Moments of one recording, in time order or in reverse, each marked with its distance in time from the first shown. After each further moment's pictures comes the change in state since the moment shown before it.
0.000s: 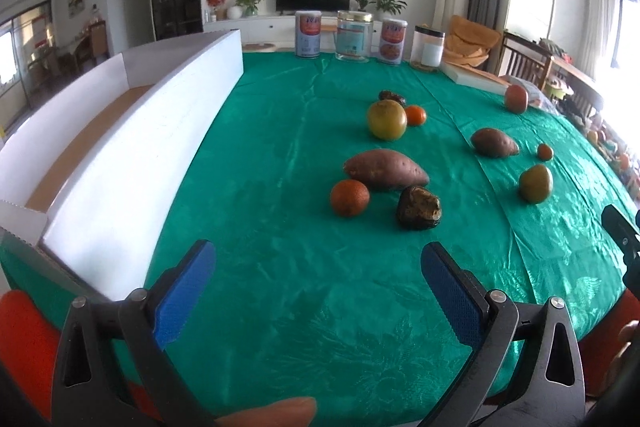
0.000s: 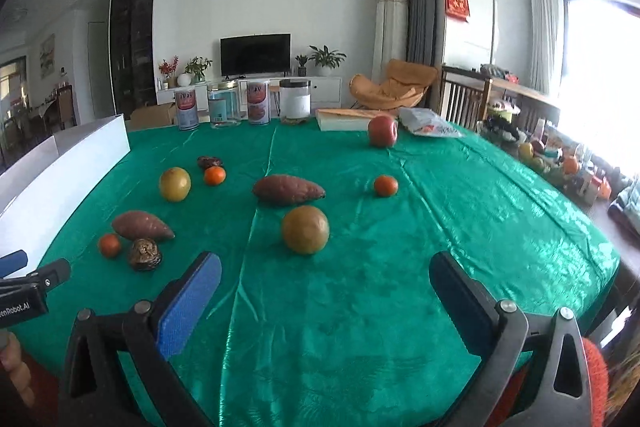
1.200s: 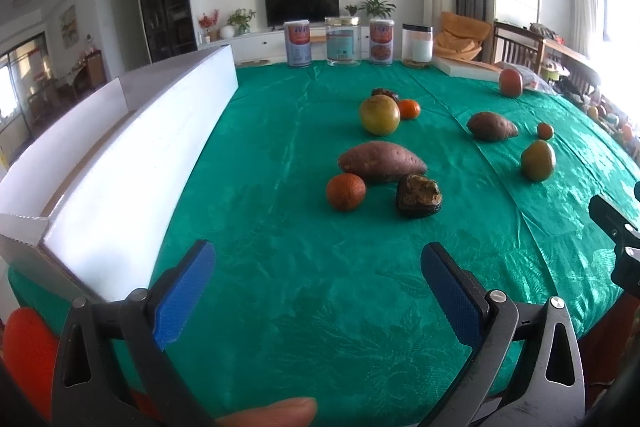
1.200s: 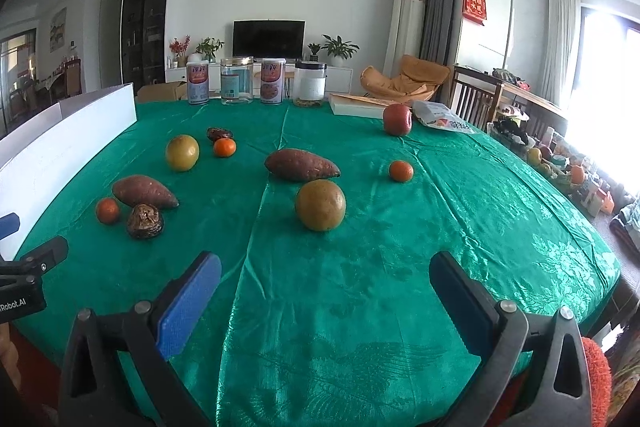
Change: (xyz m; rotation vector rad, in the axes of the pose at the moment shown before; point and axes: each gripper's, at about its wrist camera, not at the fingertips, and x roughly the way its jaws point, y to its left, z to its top) left arm 0.000 -0.011 -0.016 0.079 -0.043 0.028; right arm 0.018 0.016 -0.019 -0.086 0.033 -0.006
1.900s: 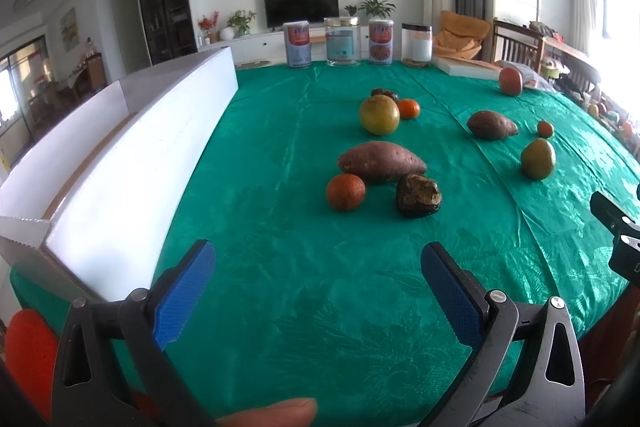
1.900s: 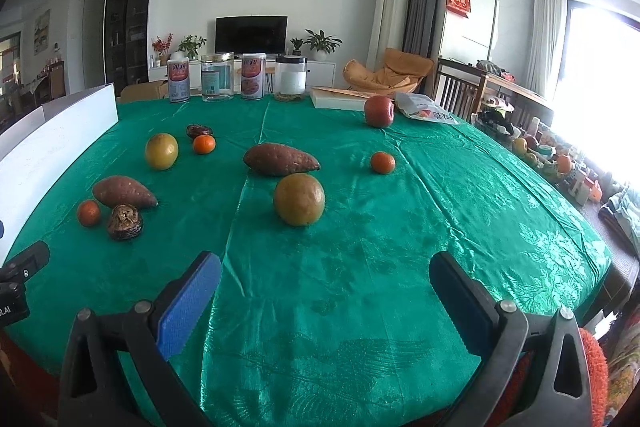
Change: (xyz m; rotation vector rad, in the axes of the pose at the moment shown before) left arm -0.002 0.000 -0.002 0.004 0.000 0.004; right arm 0.006 -0.007 -0.002 0.032 0.022 -0.061
